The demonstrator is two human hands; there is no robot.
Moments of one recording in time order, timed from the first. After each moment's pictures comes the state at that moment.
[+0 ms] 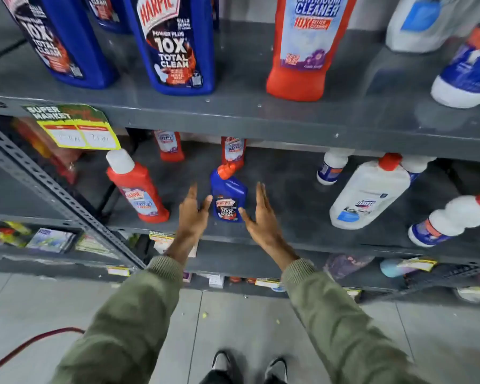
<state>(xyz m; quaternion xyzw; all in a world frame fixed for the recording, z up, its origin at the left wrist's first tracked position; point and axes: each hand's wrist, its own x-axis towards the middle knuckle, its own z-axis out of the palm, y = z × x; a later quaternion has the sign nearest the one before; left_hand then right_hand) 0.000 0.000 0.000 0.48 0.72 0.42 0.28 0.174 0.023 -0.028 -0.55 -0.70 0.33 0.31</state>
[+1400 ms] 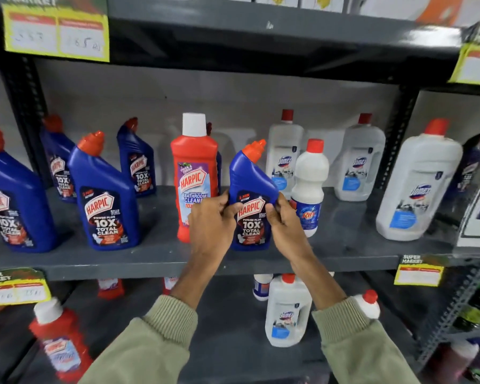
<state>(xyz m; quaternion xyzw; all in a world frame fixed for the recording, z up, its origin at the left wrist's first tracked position) 0.183 0.028 0.295 0.63 0.52 0.58 0.08 0.337 0.039 0.283 -0.45 -0.65 0.28 0.55</state>
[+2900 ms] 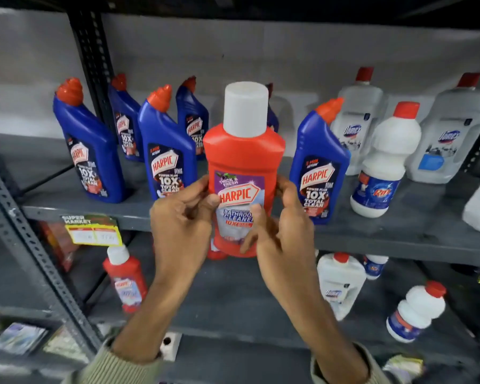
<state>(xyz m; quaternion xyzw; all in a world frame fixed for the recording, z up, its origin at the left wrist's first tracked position) 0.084 -0.073 0.283 0.55 0.43 0.70 0.14 0.220 -0.067 0.275 -0.38 -0.67 0.27 0.58</state>
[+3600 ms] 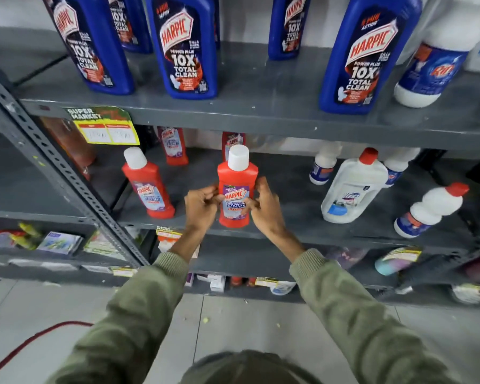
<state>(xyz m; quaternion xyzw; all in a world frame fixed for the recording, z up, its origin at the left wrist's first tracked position) 0.018 -0.041 0.039 0.55 0.60 0.53 0.24 0.182 -0.033 0.065 -0.54 -0.68 0.34 0.36</state>
